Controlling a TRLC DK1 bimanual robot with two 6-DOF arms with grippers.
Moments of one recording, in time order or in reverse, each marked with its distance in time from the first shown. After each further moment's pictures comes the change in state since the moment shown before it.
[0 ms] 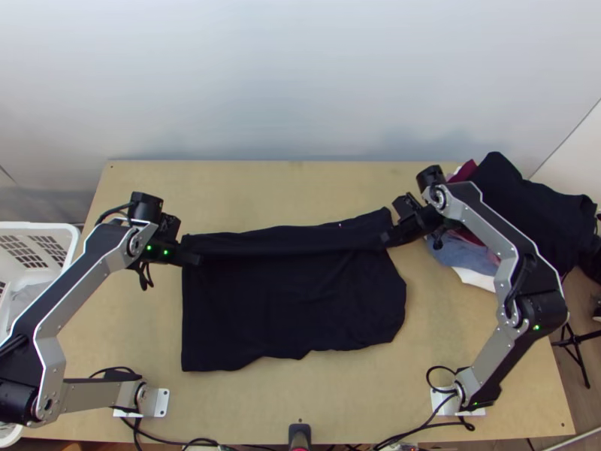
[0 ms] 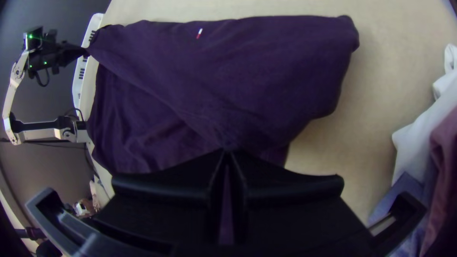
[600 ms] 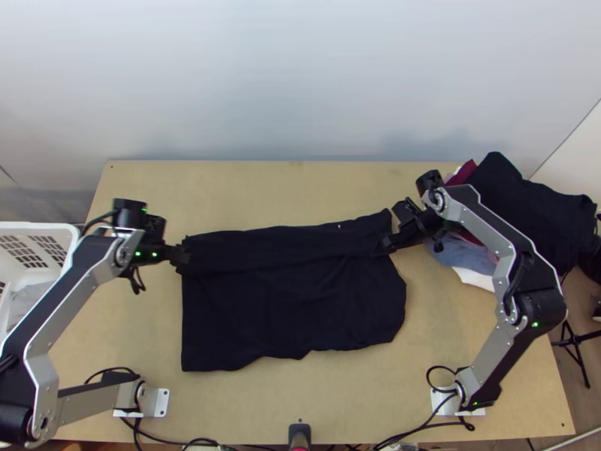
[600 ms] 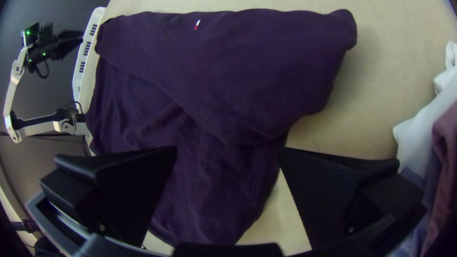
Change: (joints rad) left arm 0.069 -0.098 -0.063 0.094 -0.039 0.003; right arm -0.014 0.000 -0.017 -0.020 0.000 -0.050
